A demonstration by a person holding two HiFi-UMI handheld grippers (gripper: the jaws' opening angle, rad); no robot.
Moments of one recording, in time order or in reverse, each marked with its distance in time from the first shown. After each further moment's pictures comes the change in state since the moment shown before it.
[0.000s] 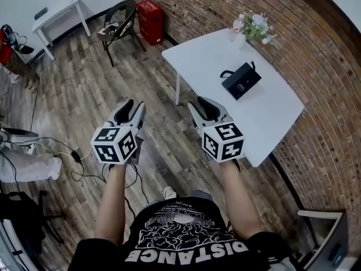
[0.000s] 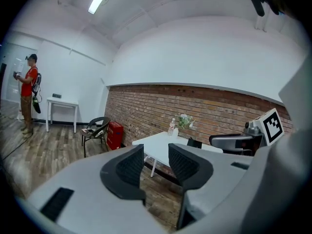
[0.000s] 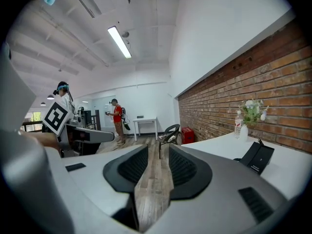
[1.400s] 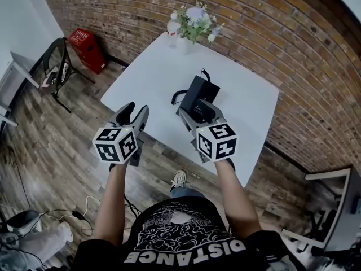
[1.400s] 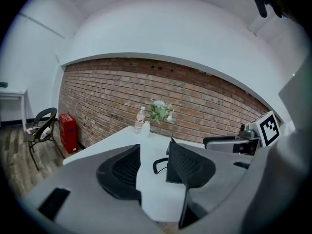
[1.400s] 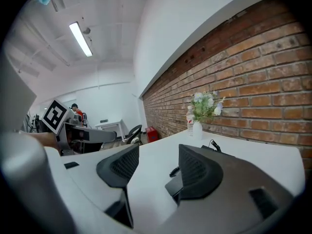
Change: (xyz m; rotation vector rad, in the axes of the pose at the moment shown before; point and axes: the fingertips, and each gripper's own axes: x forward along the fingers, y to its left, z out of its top) left arm 0.318 -0.120 0.027 0.090 0.164 -0.406; right arm 0.033 -0.281 -0.006 0.177 0.005 -0.359
